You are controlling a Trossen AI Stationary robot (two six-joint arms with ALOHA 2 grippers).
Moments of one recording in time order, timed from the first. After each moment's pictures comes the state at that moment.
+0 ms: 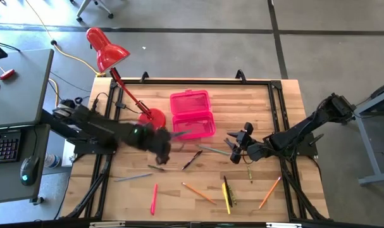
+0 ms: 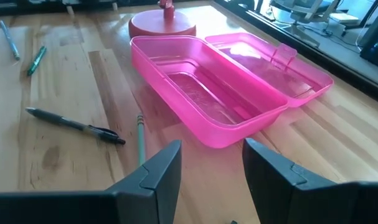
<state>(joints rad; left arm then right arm) -0.27 1.46 1.16 -0.97 -0.36 -0.72 0.43 1.20 0.38 0.22 0.81 0.46</state>
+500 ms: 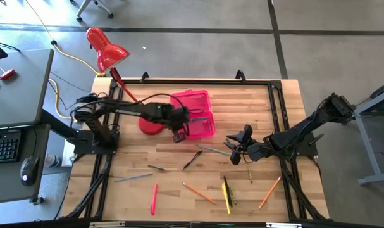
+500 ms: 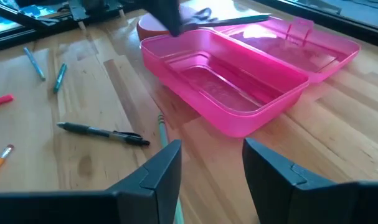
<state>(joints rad) 0.13 1.70 1.17 -0.63 -0.14 -0.21 0.43 1.20 0.38 0.22 0.75 0.63</state>
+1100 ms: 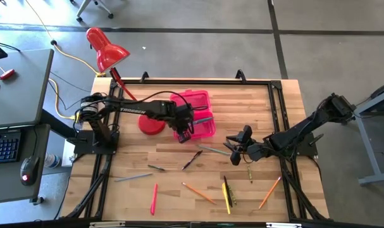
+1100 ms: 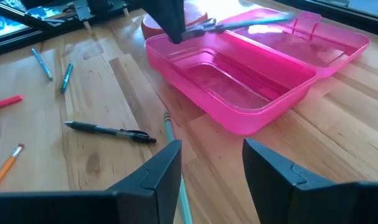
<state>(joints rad) 0.15 1.75 1.24 -0.63 0.03 -0.28 0.43 1.20 0.38 0.22 0.73 0.65</state>
